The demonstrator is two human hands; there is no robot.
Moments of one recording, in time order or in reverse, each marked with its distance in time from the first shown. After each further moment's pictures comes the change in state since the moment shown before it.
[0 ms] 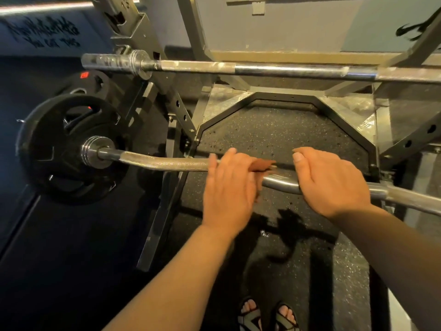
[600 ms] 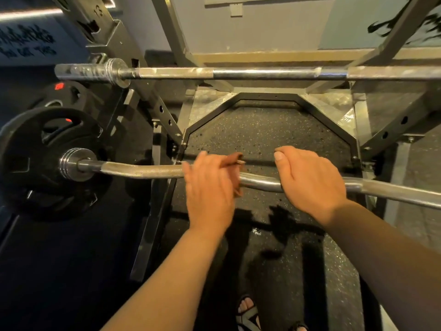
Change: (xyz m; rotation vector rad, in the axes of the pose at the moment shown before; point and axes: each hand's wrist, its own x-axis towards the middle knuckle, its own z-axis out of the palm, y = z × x) left_hand 0.006 0.002 -0.001 -0.043 0.034 -0.100; right_hand 0.003 0.002 0.001 0.022 0.002 0.025
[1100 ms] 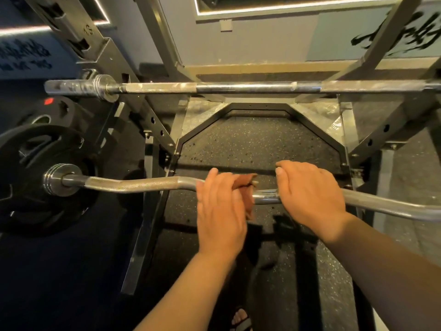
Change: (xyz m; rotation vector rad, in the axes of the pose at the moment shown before) left_hand -0.024 0.046 0.029 -0.108 0.027 0.013; right_hand -0.007 0.042 -0.002 -0.126 0.020 0.017
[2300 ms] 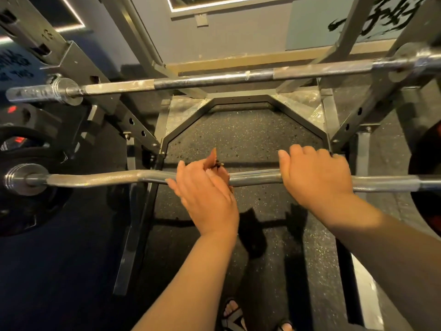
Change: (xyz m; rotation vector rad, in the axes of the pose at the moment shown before) left_hand 0.006 0.064 0.057 0.118 0.307 -0.215; right_hand -0.018 0.082 -0.012 -0.217 0.009 0.125
